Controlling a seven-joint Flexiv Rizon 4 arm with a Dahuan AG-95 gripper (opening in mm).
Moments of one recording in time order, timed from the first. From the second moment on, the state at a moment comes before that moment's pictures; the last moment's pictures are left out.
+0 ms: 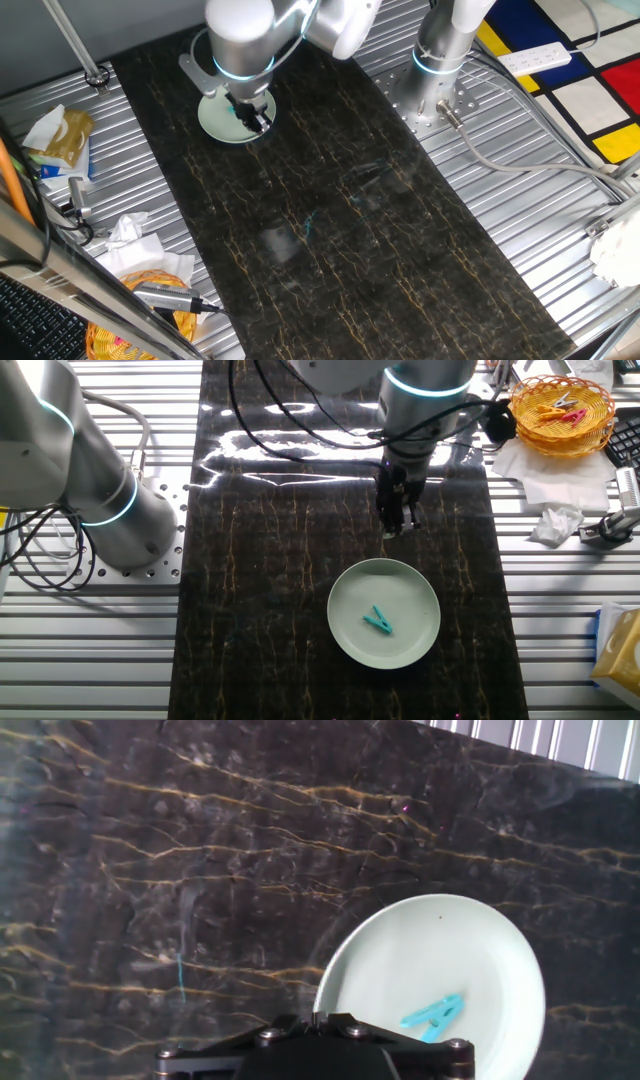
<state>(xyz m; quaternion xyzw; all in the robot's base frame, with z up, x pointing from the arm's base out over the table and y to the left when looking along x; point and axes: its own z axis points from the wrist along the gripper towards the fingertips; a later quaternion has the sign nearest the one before) 0.474 -0.058 0.109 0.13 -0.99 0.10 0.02</state>
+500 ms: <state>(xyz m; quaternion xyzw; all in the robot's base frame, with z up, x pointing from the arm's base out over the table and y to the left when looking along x) 0.461 -0.085 0.115 0.20 -0.98 0.07 0.01</state>
